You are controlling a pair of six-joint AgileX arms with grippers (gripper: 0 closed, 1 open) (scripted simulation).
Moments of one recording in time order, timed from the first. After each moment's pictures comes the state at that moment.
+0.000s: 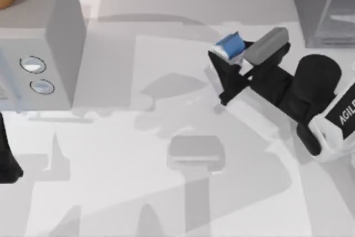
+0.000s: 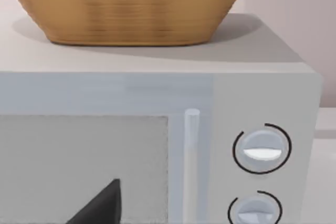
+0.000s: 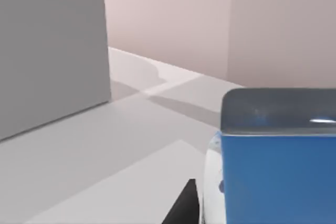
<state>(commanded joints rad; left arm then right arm) 0.00 0.00 0.00 0.00 0.00 0.00 0.36 2.32 0.91 1.41 -0.38 0.02</state>
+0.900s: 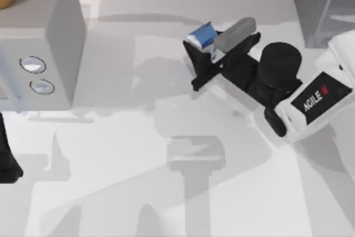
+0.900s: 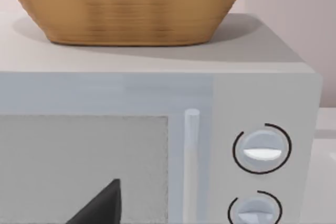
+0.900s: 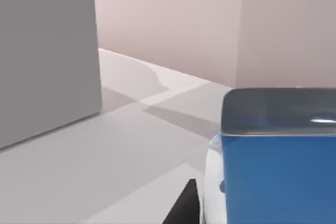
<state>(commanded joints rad) 0.00 0.00 0.00 0.00 0.00 0.00 0.42 2.49 1.21 1.29 -0.32 0.01</state>
